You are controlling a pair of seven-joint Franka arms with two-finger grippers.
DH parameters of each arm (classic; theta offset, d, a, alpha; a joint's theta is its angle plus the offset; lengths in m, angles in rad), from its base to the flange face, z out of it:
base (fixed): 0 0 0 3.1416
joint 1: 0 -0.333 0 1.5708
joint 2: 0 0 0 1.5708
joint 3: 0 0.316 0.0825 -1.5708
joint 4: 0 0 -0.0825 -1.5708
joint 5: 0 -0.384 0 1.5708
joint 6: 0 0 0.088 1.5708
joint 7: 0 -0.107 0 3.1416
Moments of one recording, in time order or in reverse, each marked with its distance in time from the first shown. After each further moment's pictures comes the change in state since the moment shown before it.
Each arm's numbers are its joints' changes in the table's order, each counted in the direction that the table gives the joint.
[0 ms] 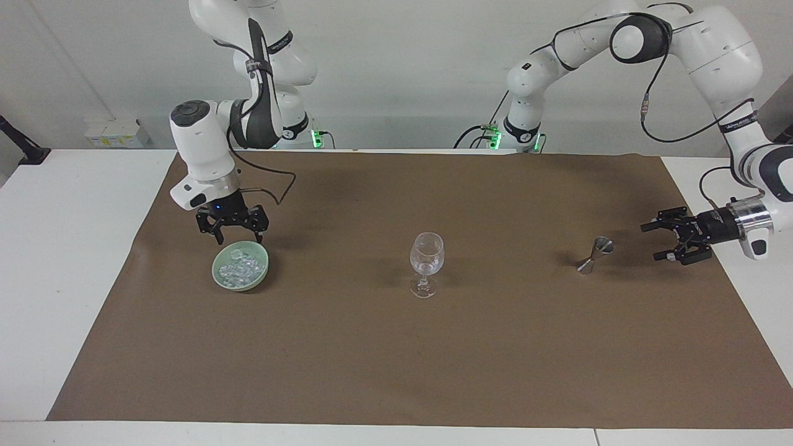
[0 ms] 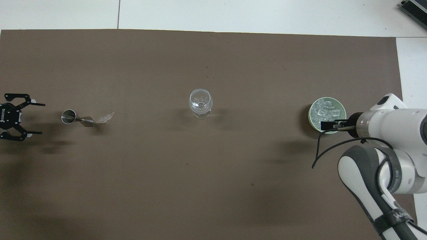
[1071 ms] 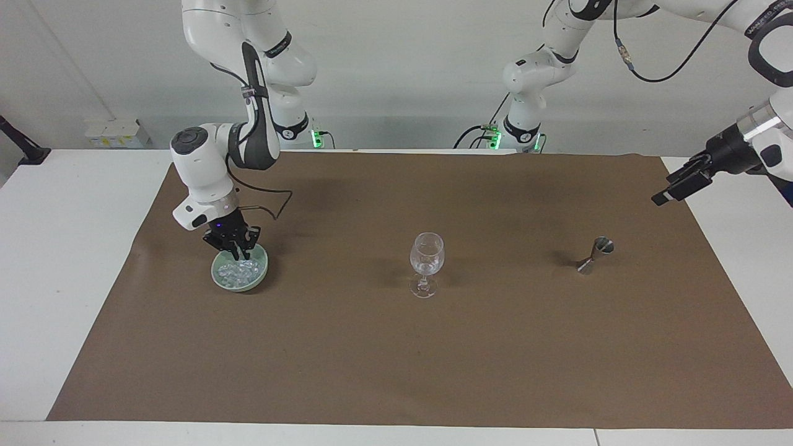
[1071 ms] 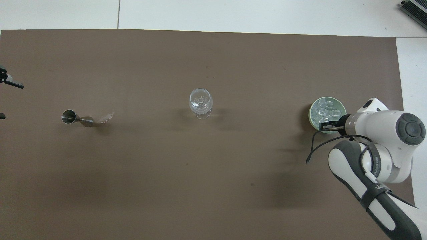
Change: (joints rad) left arm 0.273 -0.347 -0.066 -0.139 -0.485 0.040 -0.151; right arm 0.031 0.075 0.001 -0.001 0.001 -0.057 0.049
